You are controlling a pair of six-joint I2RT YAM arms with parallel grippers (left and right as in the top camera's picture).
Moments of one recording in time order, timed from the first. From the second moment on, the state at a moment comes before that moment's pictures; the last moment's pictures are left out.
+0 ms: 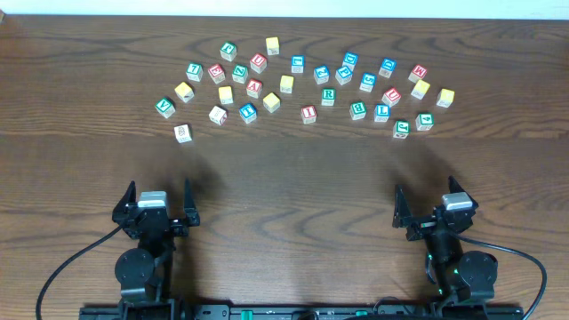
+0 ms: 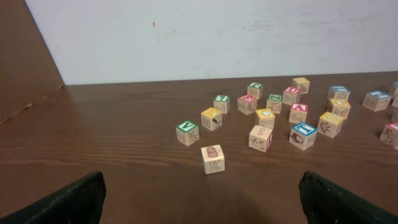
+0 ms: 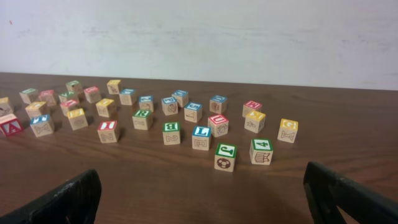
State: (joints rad) left arm 0.06 0.01 0.01 -0.11 0.00 0.07; right arm 0.04 0.01 0.01 -0.06 -0.11 0.01
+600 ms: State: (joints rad) left arm 0.06 0.01 0.02 -0.11 0.00 0.07; right arm 0.04 0.01 0.01 -0.06 -0.11 0.01
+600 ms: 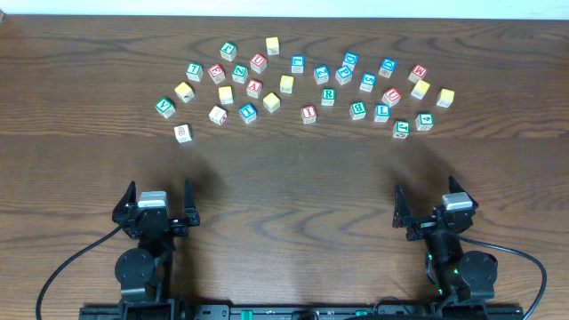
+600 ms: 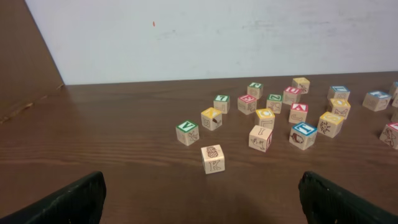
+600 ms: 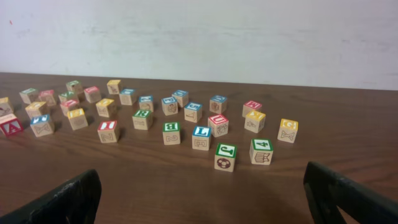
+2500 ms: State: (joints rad) left arm -0.02 1.96 2.01 -1.23 0.16 0.03; right arm 0.04 0.01 0.01 -0.06 -0.11 0.01
